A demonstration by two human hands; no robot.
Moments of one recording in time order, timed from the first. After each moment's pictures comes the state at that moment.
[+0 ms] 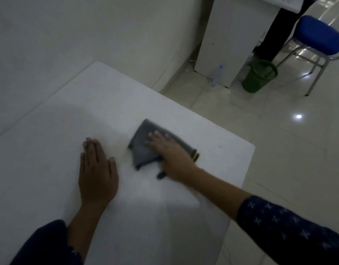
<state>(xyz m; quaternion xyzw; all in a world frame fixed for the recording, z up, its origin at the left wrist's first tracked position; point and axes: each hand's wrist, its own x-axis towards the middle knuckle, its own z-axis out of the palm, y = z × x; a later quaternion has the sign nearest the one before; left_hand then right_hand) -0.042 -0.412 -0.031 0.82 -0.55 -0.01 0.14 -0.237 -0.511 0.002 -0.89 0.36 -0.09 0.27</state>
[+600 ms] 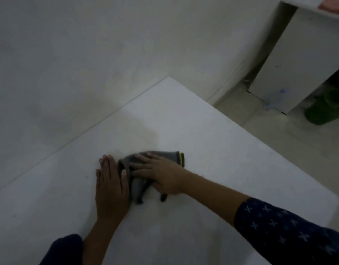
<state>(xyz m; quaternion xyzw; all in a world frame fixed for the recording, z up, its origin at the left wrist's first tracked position) 0.046 -0.357 -0.033 0.88 -0.43 -0.02 0.19 -0.068 -0.504 -0.013 -0.97 0.01 0.02 0.22</state>
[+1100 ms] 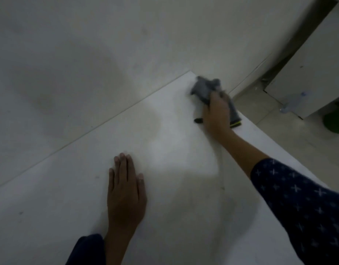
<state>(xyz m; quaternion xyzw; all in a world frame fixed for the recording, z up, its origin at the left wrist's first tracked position) 0.042 -0.359 -0.032 0.88 -0.44 0.02 0.16 -0.045 -0.651 -0.006 -0.78 0.54 -0.20 0.25</state>
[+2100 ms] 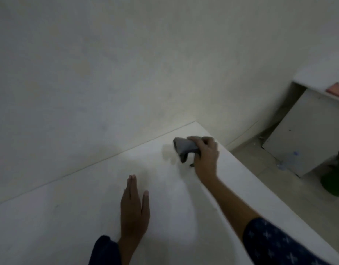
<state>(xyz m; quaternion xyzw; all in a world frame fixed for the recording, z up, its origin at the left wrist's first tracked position) 0.023 -0.339 0.006 0.84 -0.32 -0.04 0.43 -0.056 -0.552 0.059 -0.82 0.37 -0.38 0.21</state>
